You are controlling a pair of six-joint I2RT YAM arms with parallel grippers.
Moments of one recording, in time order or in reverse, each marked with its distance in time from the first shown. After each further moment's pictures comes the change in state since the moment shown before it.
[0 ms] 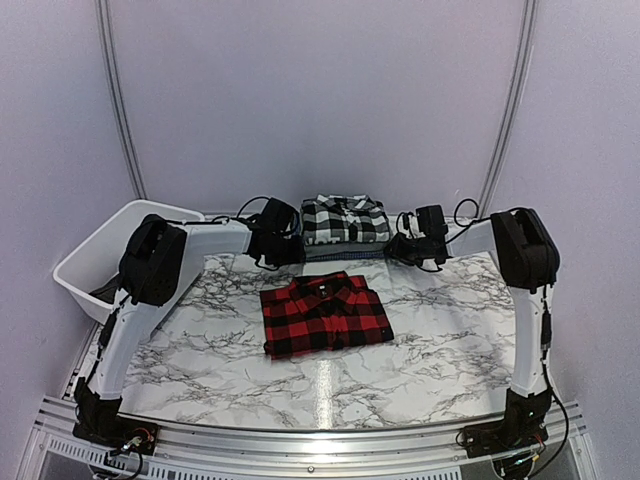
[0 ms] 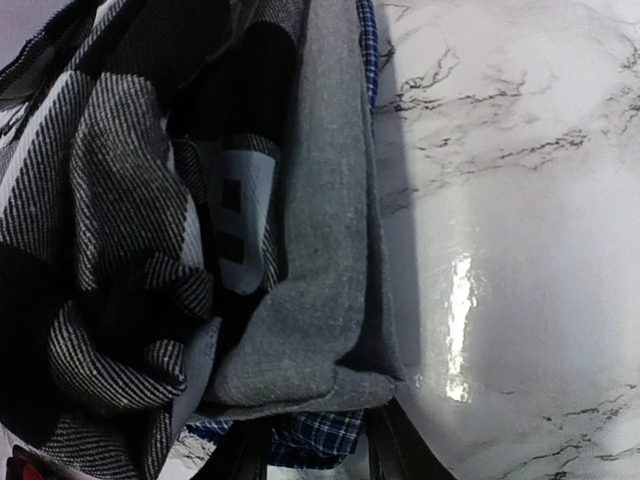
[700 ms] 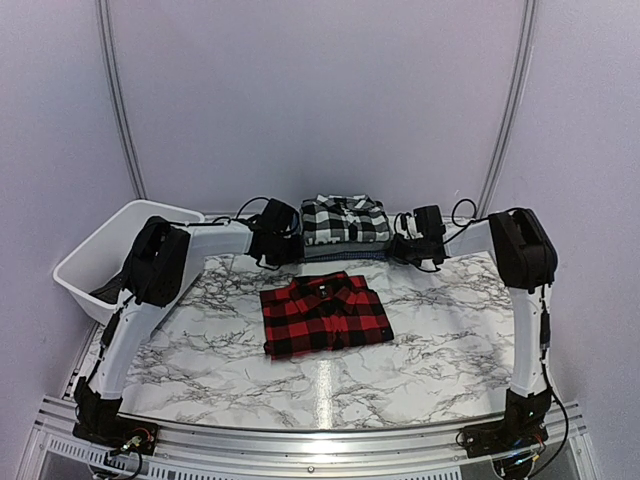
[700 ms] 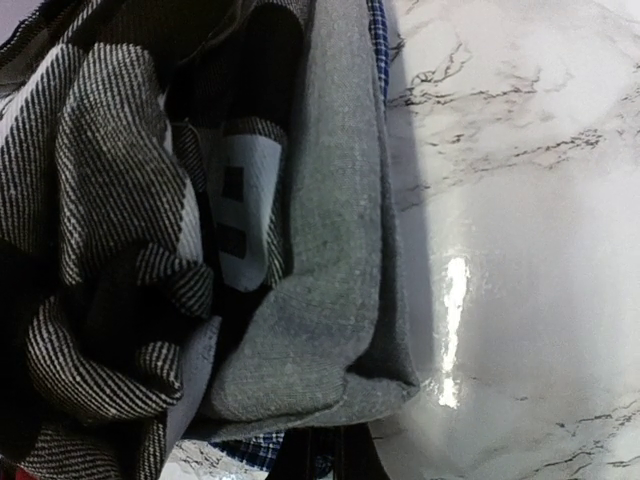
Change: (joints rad) left arm 0.000 0.048 0.057 -0.005 -0.011 -0.021; right arm 0.016 0.016 0.018 -0.013 0.004 -0.014
